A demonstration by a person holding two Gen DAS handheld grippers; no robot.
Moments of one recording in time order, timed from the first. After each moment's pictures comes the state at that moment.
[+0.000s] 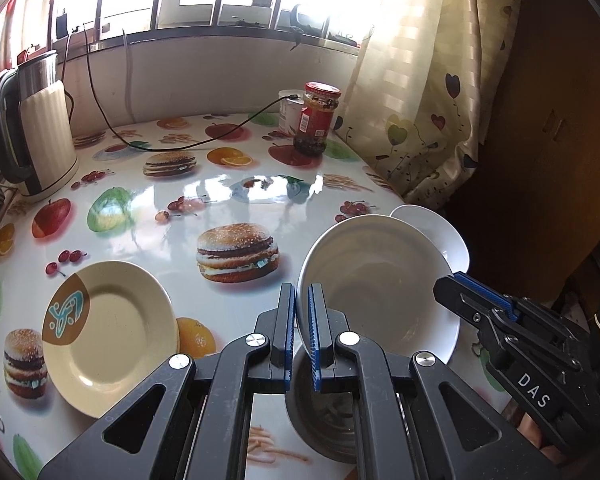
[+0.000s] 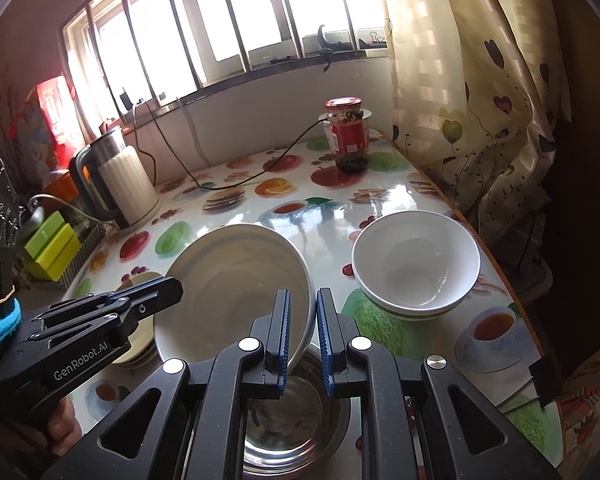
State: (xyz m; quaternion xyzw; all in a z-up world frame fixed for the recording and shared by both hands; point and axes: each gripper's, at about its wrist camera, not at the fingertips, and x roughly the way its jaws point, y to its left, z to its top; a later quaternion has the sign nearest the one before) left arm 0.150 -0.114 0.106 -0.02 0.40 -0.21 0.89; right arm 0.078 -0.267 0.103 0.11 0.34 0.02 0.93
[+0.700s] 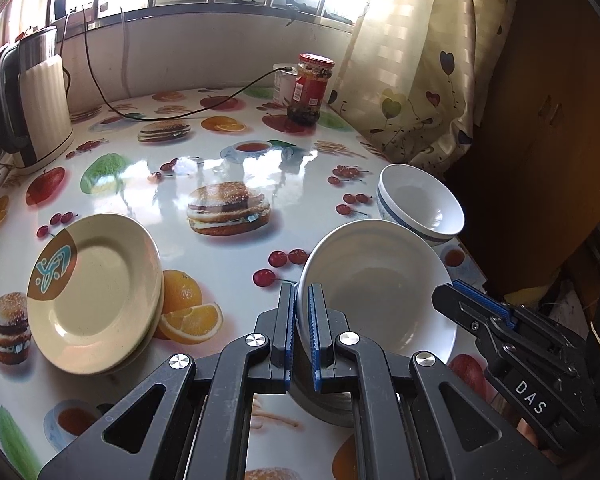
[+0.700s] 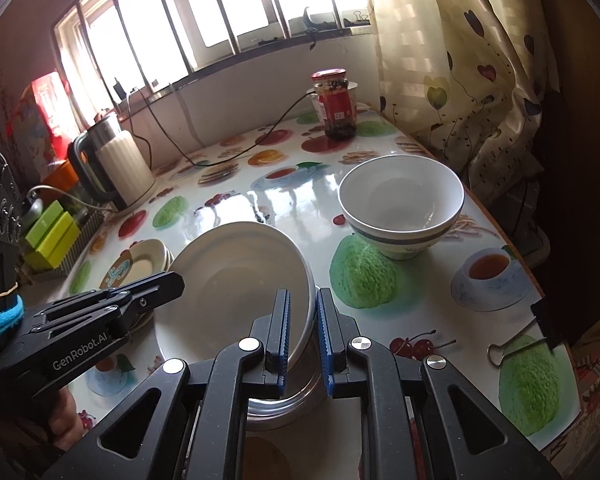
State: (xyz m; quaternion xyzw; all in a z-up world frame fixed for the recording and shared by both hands) left arm 0.127 -0.117 0.083 -0.02 0.43 -0.22 0.88; right arm 0.047 -0.269 0.075 0.13 0.37 0.02 0.92
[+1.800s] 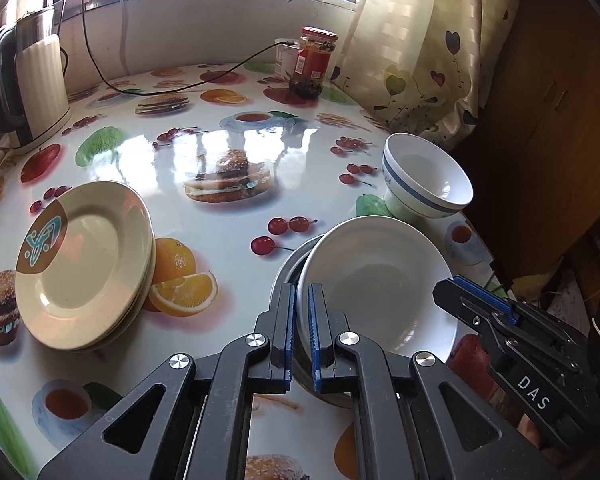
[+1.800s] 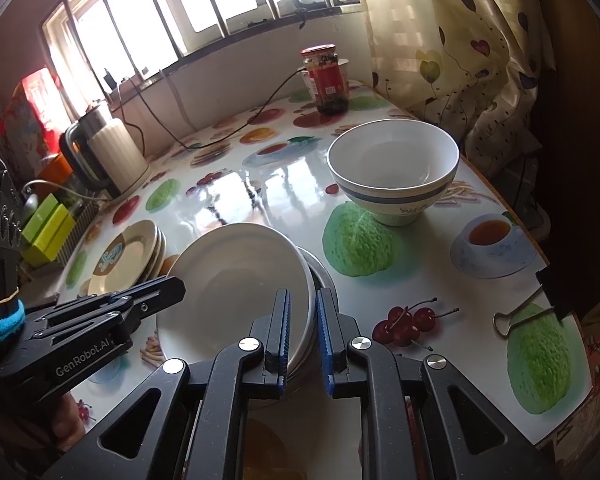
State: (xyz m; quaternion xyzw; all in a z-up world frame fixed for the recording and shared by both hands) left arm 0.121 -0.120 0.066 -0.02 0.46 -0.21 0.86; right arm 0.042 -0.269 0.060 0.14 0.39 0.01 0.91
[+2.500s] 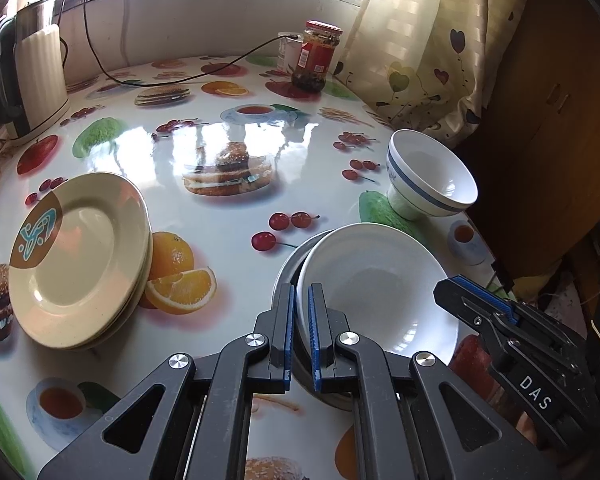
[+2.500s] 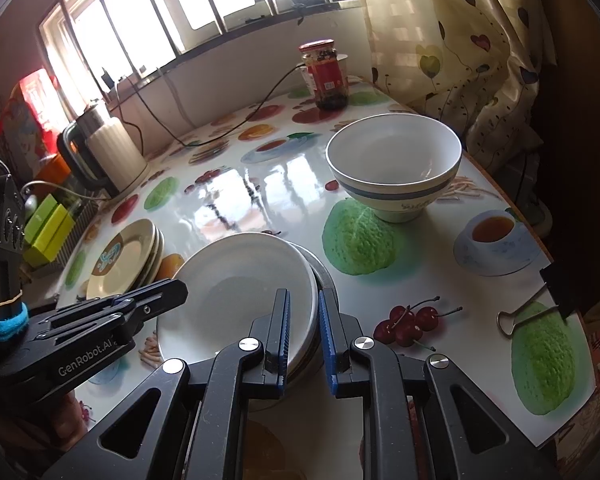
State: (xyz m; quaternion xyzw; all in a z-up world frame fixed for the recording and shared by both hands) left arm 0.128 -0.120 0.061 -0.02 0.47 -0.21 0.86; right arm 0.047 -0.267 0.053 0.14 0.40 0.01 0.91
